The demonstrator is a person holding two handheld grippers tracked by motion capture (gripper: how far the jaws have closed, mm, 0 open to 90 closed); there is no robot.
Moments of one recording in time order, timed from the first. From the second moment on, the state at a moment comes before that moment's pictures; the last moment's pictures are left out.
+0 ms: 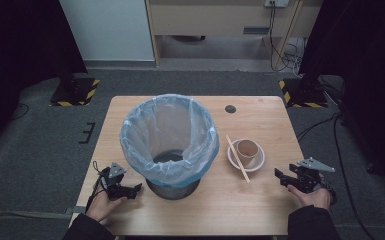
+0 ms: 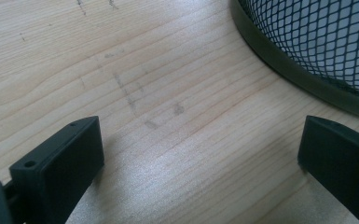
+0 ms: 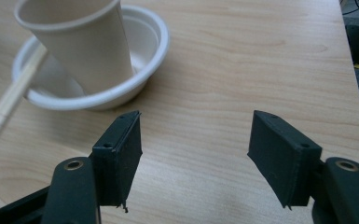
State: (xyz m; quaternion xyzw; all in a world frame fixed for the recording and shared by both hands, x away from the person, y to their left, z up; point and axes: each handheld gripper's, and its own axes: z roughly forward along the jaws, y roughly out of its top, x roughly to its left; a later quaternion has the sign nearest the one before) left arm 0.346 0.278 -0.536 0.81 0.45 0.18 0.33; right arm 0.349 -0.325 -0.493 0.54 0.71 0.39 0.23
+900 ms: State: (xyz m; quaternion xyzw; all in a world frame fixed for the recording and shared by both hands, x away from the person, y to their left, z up) left arm 0.346 0.278 -0.536 0.81 0.46 0.19 0.33; right arm 0.353 -0.304 -0.416 0.50 0.67 0.47 0.28
